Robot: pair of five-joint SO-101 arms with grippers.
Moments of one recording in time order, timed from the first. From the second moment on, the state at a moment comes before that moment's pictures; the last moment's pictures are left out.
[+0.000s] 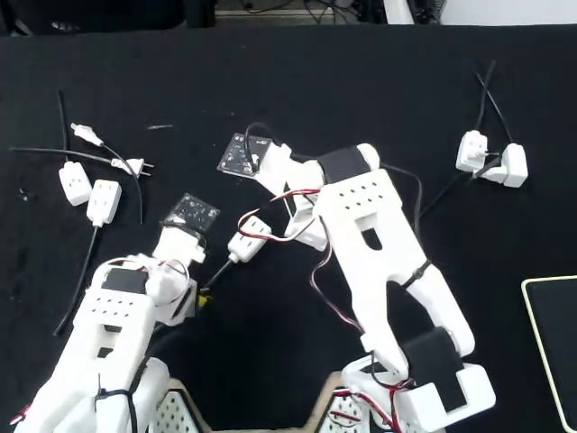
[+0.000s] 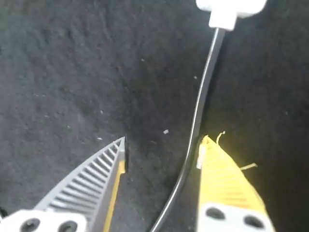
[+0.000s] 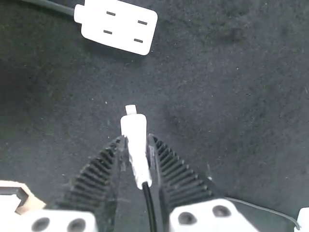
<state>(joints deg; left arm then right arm) 2.4 -48.0 74.1 51.6 -24.1 -21.1 -9.7 17.7 81.3 47.4</state>
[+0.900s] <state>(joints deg) 2.2 -48.1 77.1 52.1 -17.5 -26.3 24.5 -17.4 89.1 37.4</state>
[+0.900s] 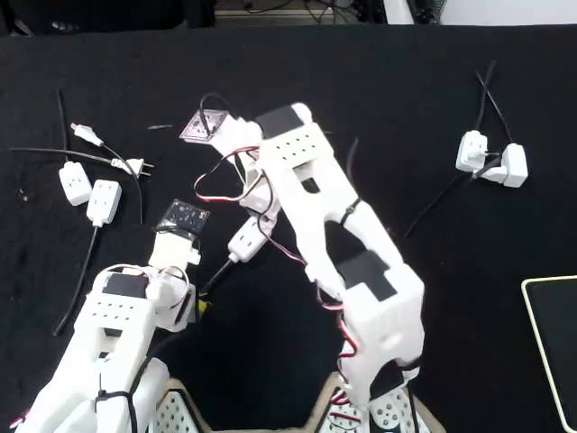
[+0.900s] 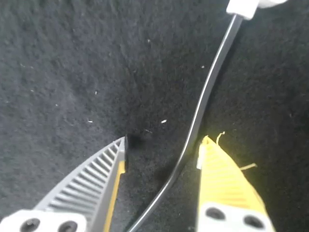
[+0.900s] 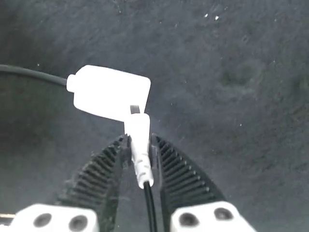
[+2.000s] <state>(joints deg) 2.2 -48.1 77.1 52.1 -17.5 -29.2 28.2 -20.7 93.0 36.2</state>
